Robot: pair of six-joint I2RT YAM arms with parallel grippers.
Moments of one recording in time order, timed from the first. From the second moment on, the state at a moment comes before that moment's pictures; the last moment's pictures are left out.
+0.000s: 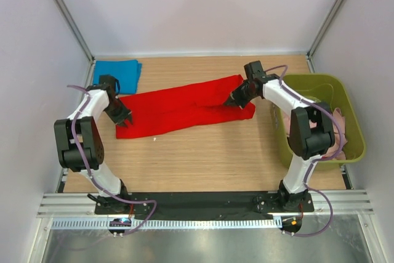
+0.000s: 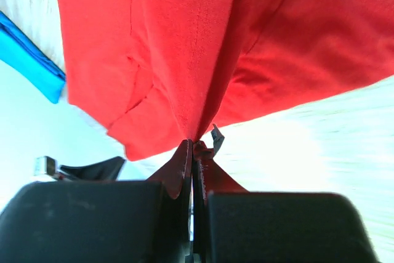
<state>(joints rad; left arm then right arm) 0.11 1.70 1.21 -0.85 0.05 -0.60 0.27 1.83 1.38 -0.61 -0.32 1.14</state>
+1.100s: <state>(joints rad) 0.11 1.66 1.18 -0.85 0.07 -0.59 0.24 2.13 1.84 -0.78 -0.09 0.57</state>
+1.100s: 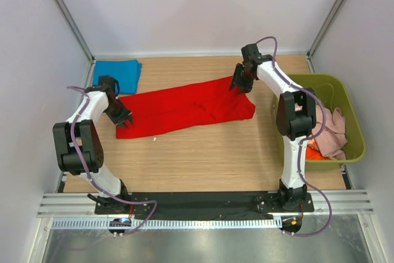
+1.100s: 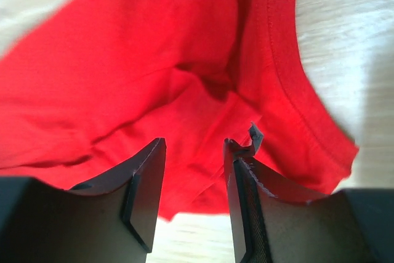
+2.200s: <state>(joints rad) 0.11 1.67 1.18 -0.85 0.10 -0.57 0.17 2.18 1.74 -0.73 -0.13 0.60</state>
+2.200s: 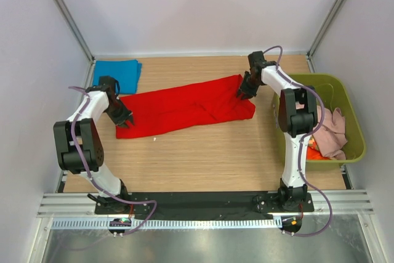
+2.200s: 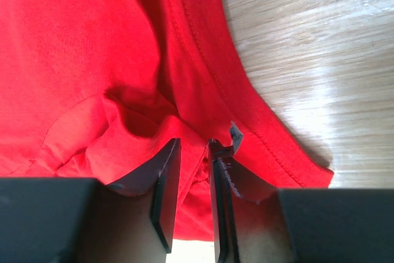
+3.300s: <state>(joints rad) -0.14 1.61 1.21 -0.77 0.20 -0.58 0.17 2.17 1.85 -0.88 -0.11 0.58</state>
